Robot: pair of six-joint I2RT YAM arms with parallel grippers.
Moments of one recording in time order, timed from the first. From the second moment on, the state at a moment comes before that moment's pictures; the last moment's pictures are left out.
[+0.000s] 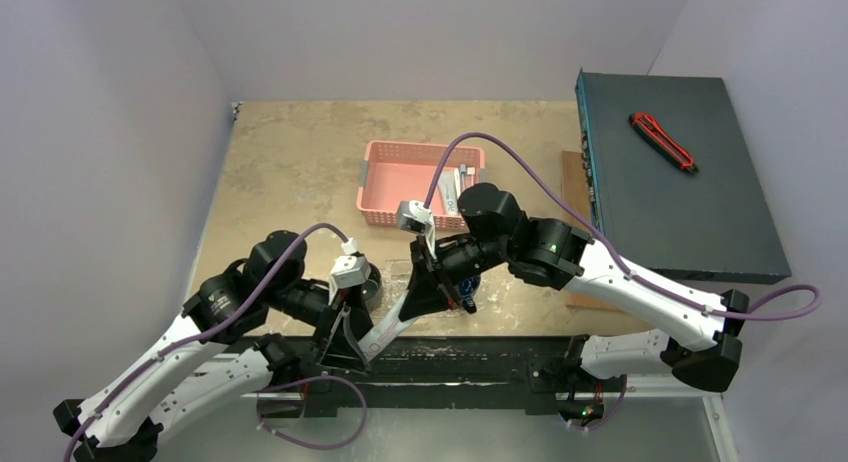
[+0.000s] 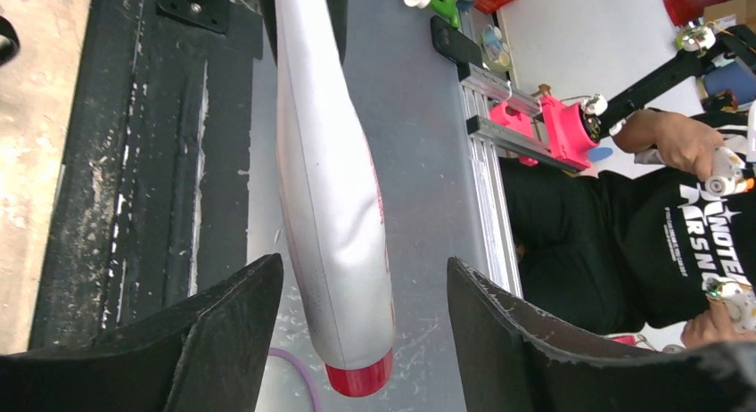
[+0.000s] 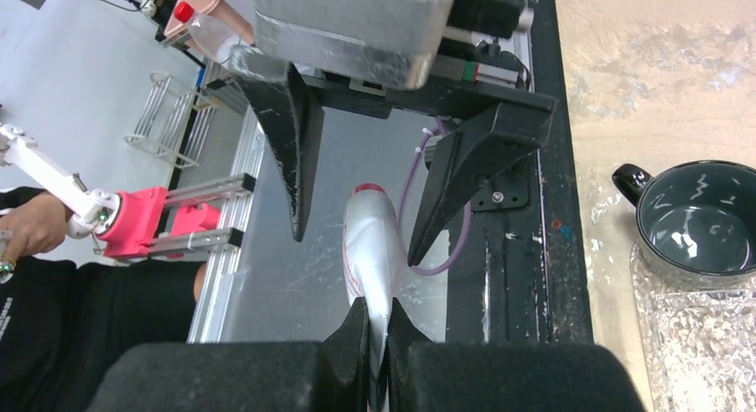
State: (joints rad) left arm -0.80 0.63 0.84 -0.77 1.04 -0.24; right arm 1.09 1.22 1.31 -0.54 -0.73 0.25
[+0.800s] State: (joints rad) left arm -0.80 0.72 0.89 -0.74 0.98 -0.20; right arm 1.09 1.25 1.31 -0.52 -0.72 0.30
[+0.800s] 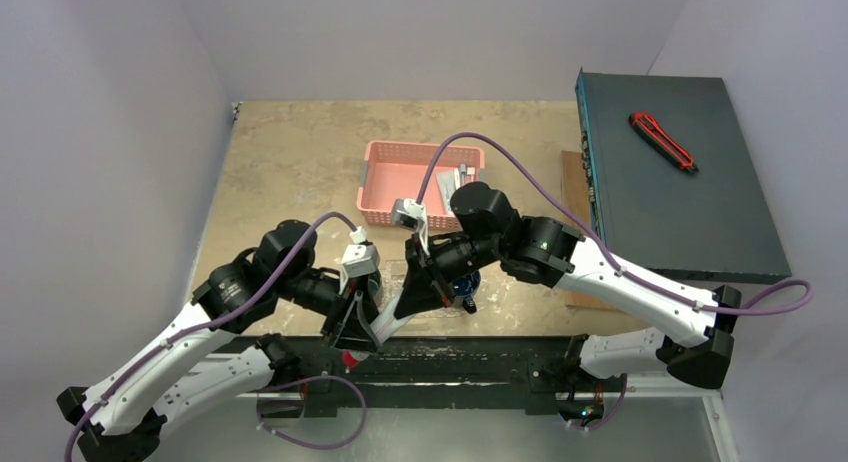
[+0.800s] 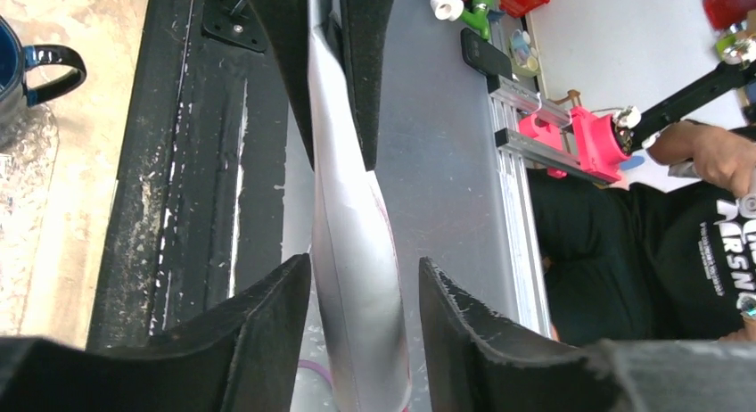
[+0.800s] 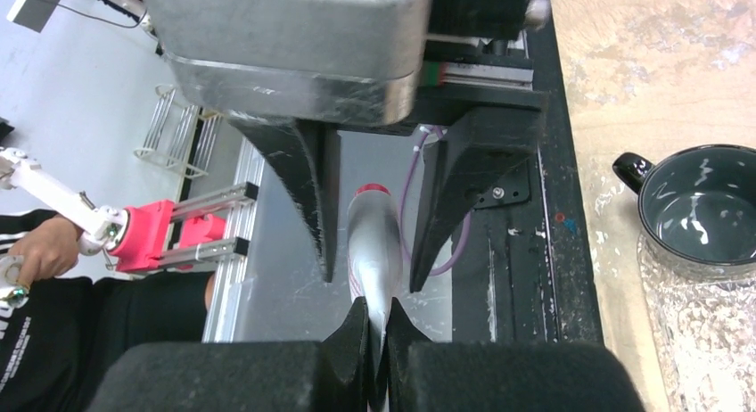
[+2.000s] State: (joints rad) left arm -0.80 0.65 1.09 -0.83 0.08 -0.20; right arm 1.11 1.50 1.59 -1.00 0.18 0.30
